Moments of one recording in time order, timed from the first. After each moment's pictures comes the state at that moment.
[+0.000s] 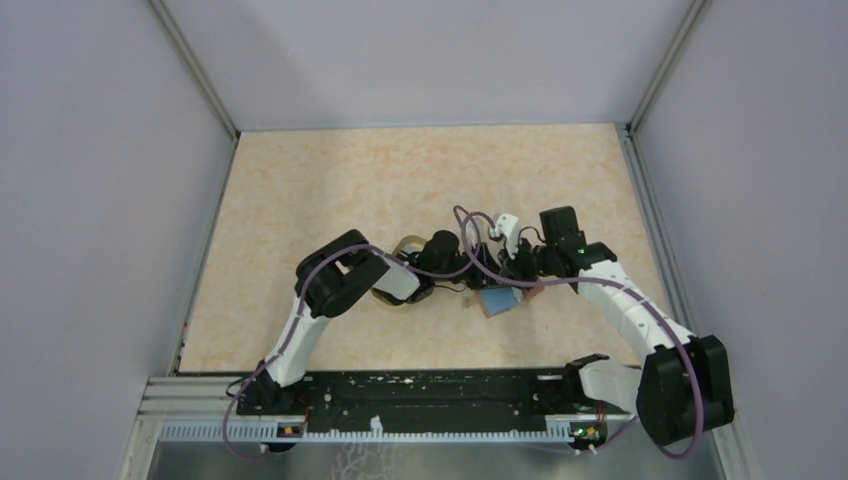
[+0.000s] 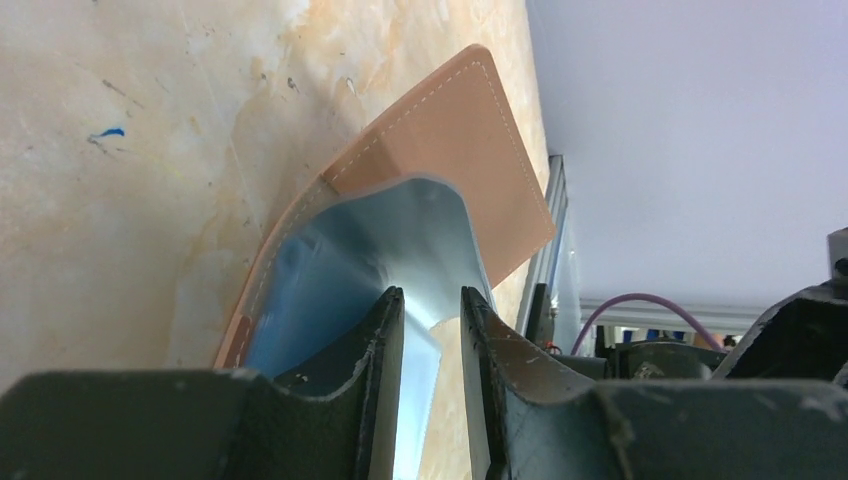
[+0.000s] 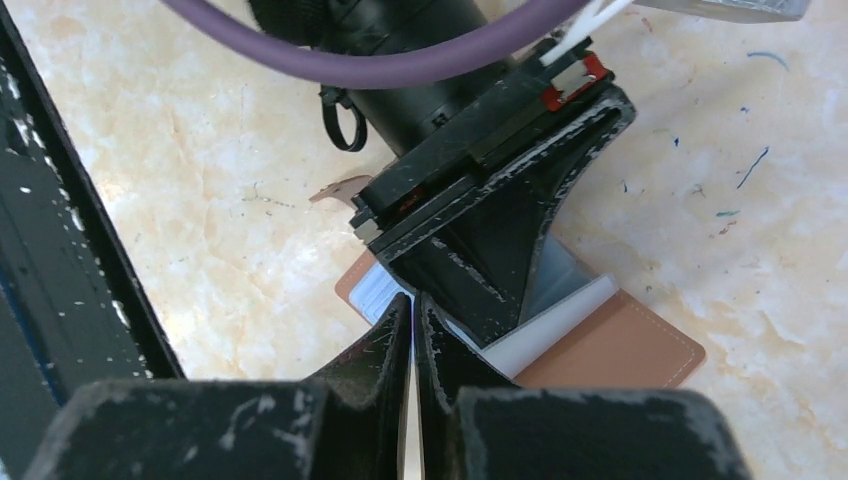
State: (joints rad) left arm -0.91 2.24 1.09 0.88 0.44 -1.06; right arm 0.28 1.15 0.74 -0.54 -0.64 -0.56
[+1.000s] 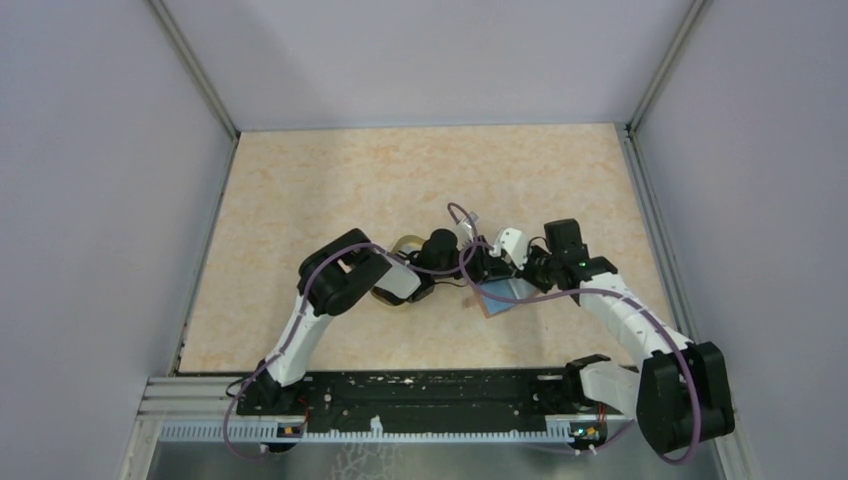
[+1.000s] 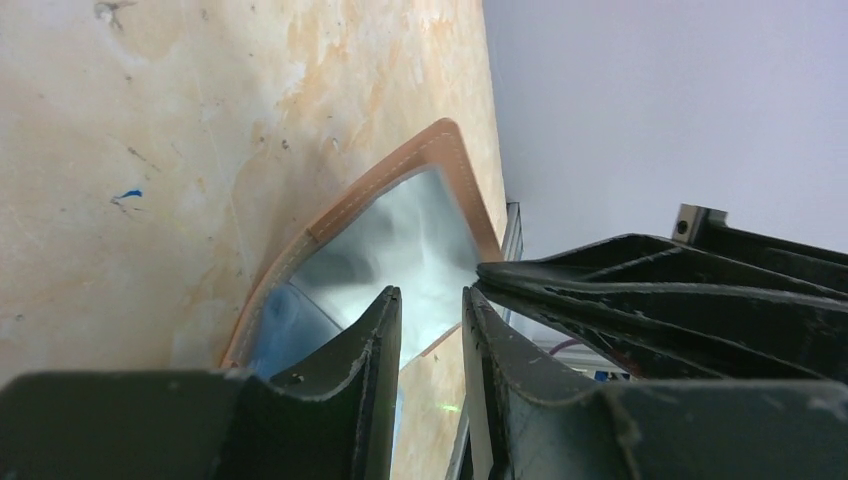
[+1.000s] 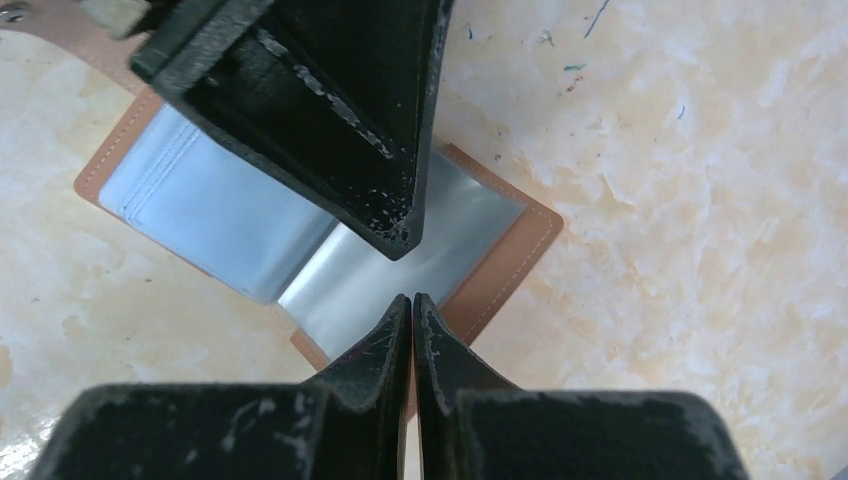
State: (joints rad) left arm -0.90 2.29 1.11 0.99 0.40 -1.22; right arm 0.25 1.10 0.60 -0.44 -0.29 -0.82
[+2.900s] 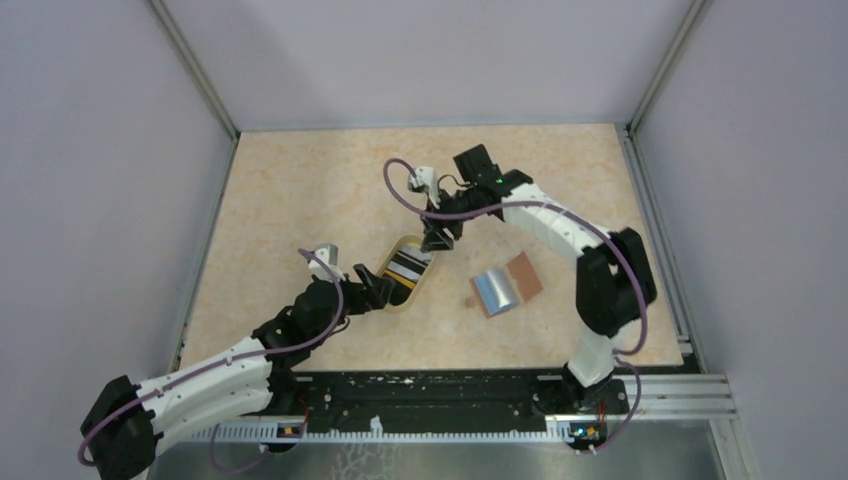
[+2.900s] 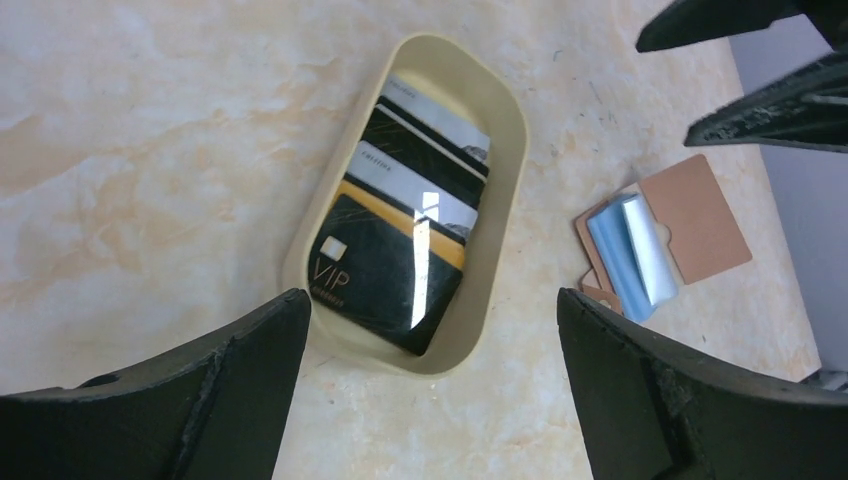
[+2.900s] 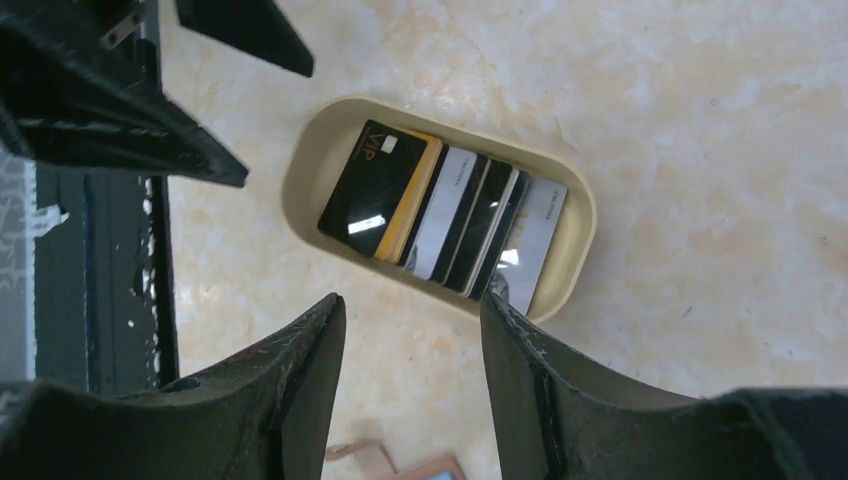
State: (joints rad) left arm -0.87 0.78 0.28 0.14 -0.40 -0.76; right arm 0.56 1.66 1.36 -0.62 -0.79 -0.56
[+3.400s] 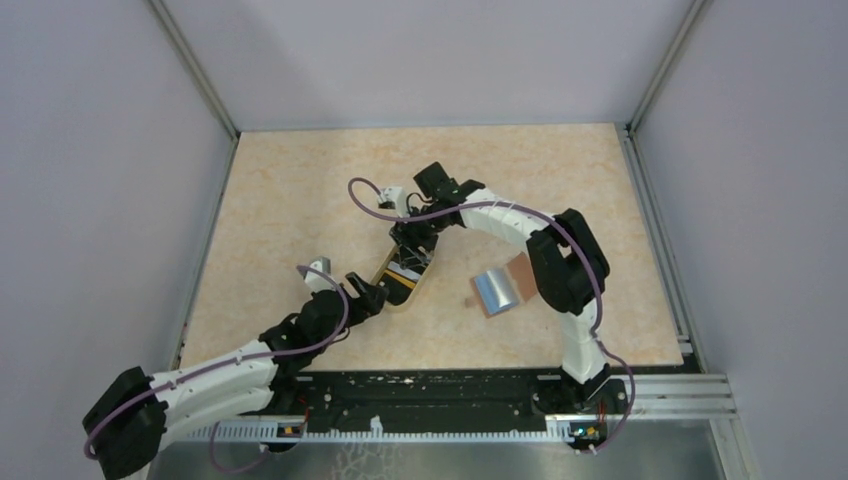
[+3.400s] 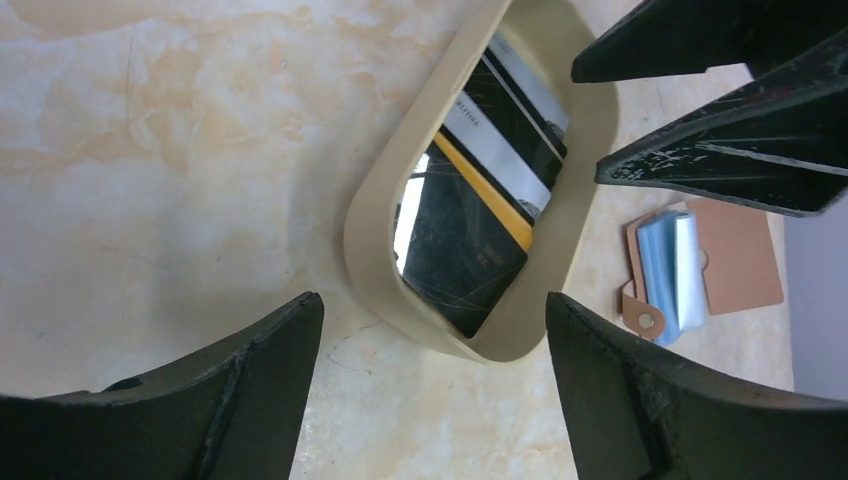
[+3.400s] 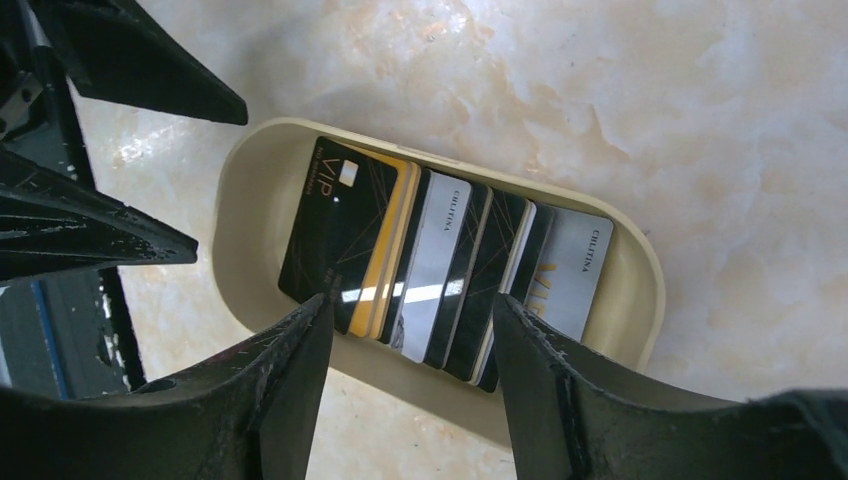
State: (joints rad) left arm -0.87 0.77 0.14 0.18 -0.45 -1.00; right arm 0.68 1.99 1.53 -0.57 -0.66 -0.37
